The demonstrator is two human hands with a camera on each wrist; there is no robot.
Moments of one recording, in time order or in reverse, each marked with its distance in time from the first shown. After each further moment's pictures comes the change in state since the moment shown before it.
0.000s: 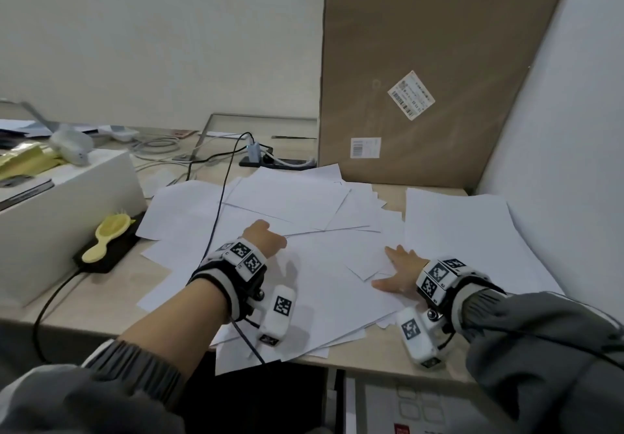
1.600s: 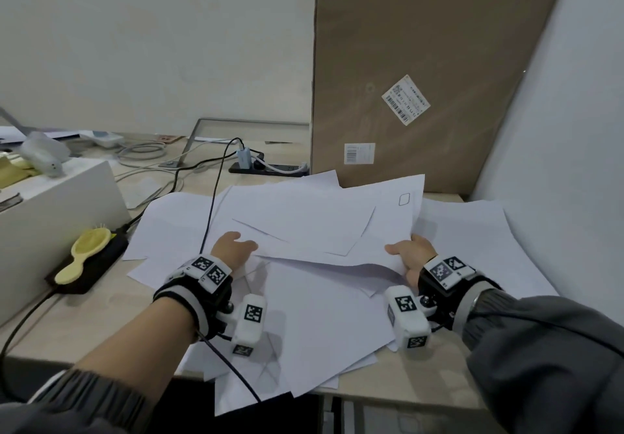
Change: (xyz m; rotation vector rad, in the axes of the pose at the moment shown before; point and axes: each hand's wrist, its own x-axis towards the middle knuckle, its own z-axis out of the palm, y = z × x) left_hand 0.009 -0.016 -0.024 -0.125 0.017 -0.034; right_hand 0.047 0.007 -0.015 1.416 0.343 0.242
